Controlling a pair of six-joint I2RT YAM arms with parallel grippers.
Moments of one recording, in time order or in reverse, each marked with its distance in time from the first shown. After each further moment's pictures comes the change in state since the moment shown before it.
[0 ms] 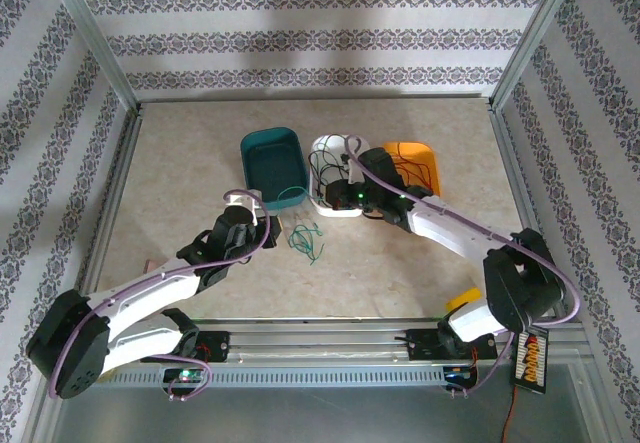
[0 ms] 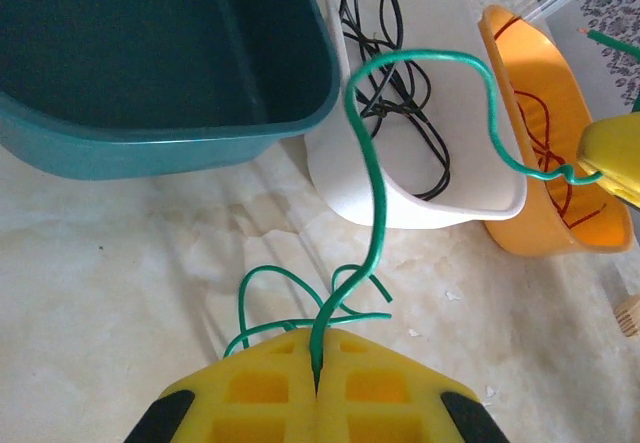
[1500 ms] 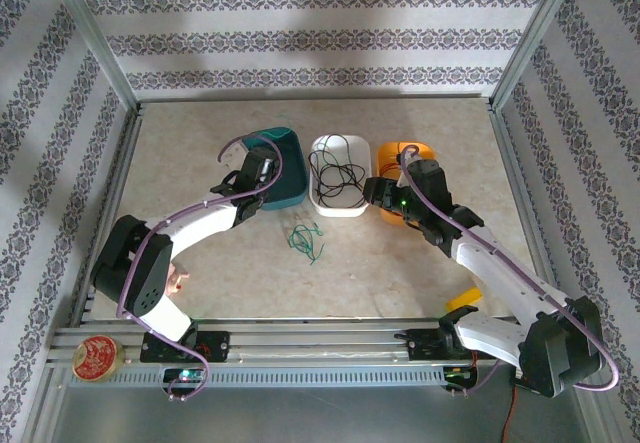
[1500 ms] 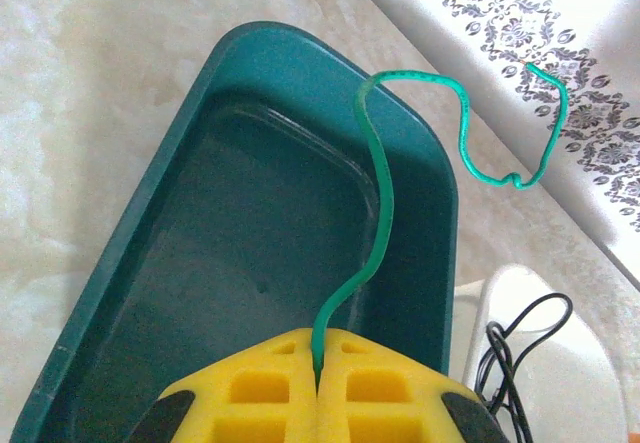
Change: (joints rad) left arm 0.151 0.514 0.497 -0.101 -0.398 -0.348; right arm -0.173 -0.375 -0.187 -0.109 0.213 -0.002
